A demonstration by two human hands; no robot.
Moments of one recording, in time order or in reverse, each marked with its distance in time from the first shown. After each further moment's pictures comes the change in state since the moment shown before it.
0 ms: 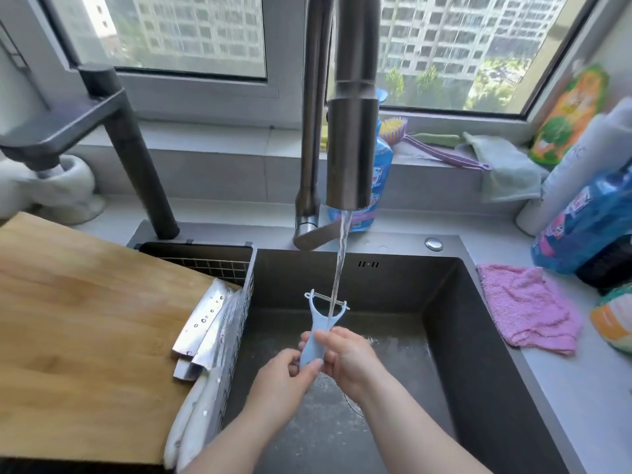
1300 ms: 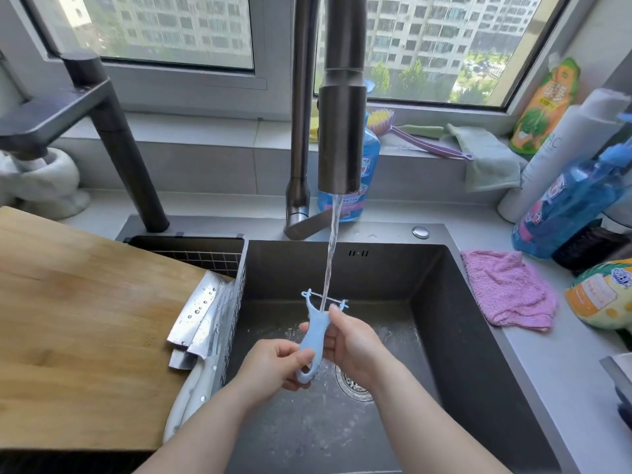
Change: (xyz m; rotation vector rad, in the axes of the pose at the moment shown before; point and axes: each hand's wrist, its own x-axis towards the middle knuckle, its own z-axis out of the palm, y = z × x) left_hand -0.007 0.008 -0.018 -0.334 -0.240 -0.060; right_hand -0.020 -0.009 -0.006 -0.102 -0.104 -0.028
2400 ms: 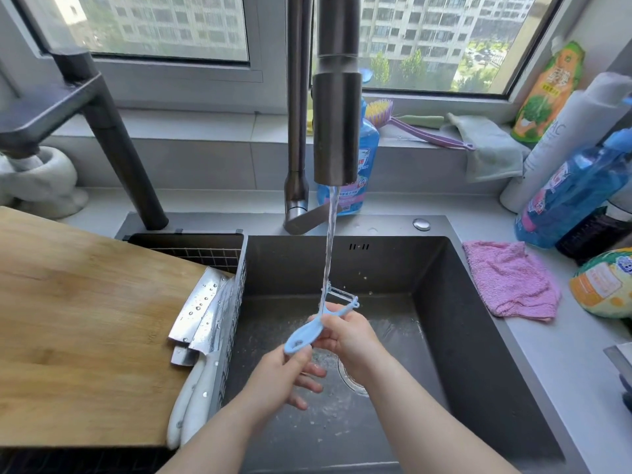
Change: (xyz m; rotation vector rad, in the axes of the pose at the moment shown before) left_hand -0.011 -0.007 0.014 -0.181 -0.041 -0.076; right_hand 0.005 0.007 0.004 -0.090 0.095 -0.113
